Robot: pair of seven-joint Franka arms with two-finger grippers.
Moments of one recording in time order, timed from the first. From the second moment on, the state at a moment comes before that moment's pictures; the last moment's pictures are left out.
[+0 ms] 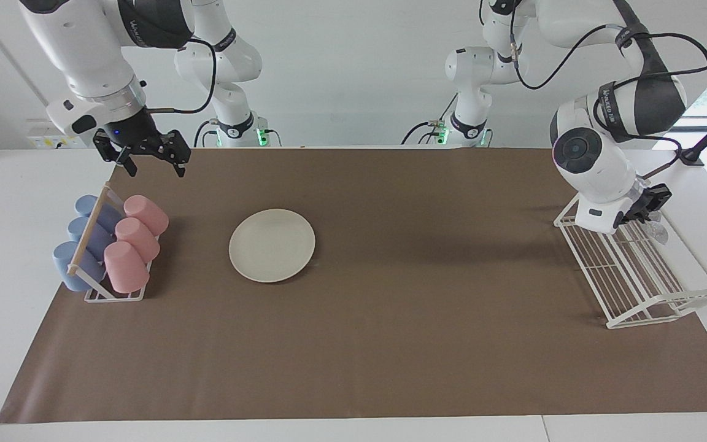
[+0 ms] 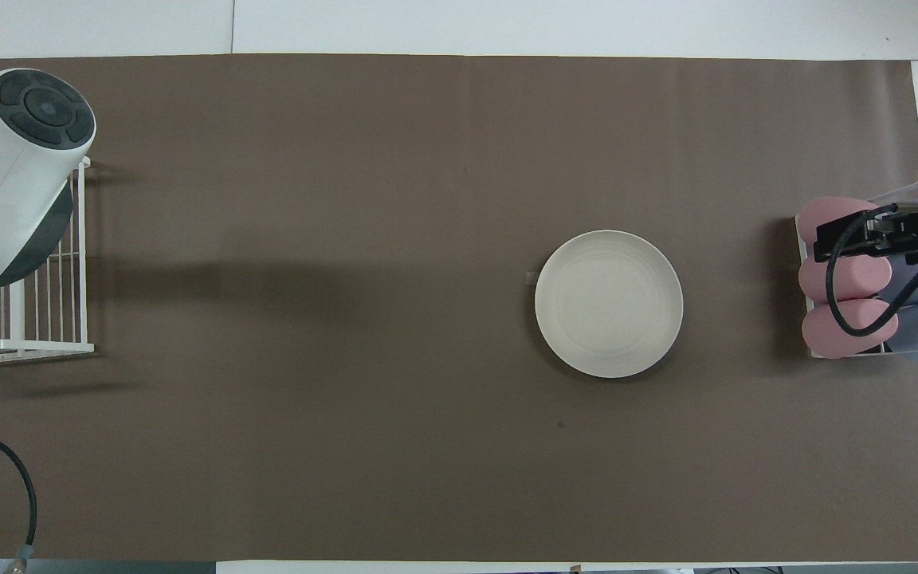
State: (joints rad) left arm -0.07 0.26 -0.05 -1.70 0.91 1.74 -0.46; right arm 0.03 -0.03 -0.05 -1.69 -0.02 1.63 0.05
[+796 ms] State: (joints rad) left arm -0.07 0.26 -0.06 -1.74 0.87 1.81 -0.53; right arm 0.03 -0.04 -0.08 -1.69 -0.02 1.63 0.01
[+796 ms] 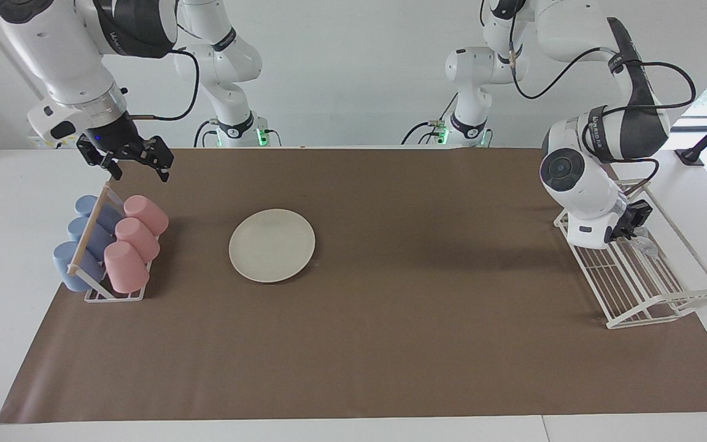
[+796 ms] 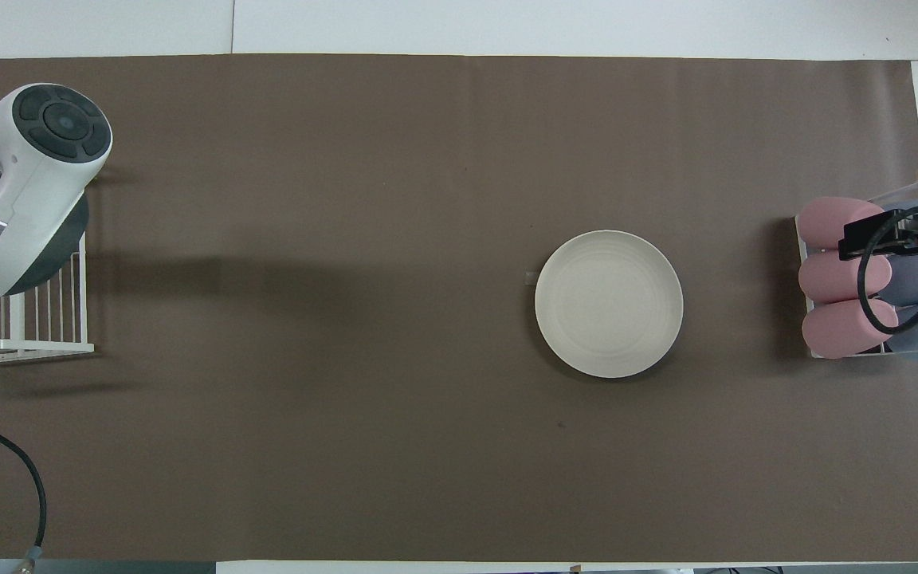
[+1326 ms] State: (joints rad) left arm -0.07 0.26 -0.06 -1.74 0.81 1.83 -0.57; right arm 0.03 -0.04 -0.09 -1.69 -0.02 1.63 0.01
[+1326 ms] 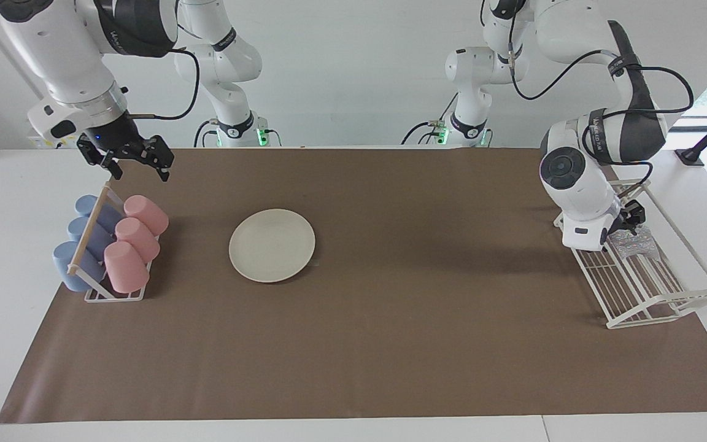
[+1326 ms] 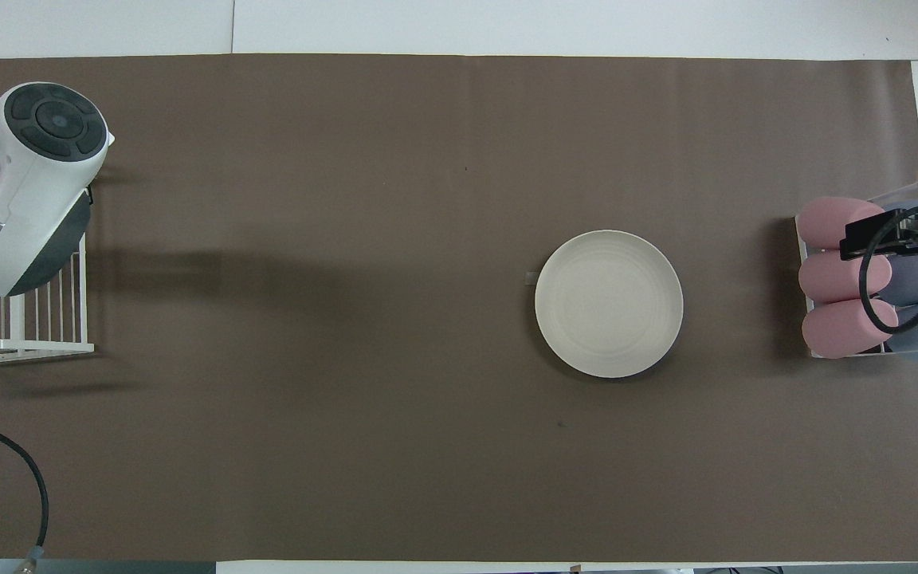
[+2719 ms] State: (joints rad) left arm -0.03 -0.06 -0.05 -1.64 0.06 1.55 -0.29; right arm 0.03 -0.04 -0.08 -1.69 -0.02 1.63 0.01
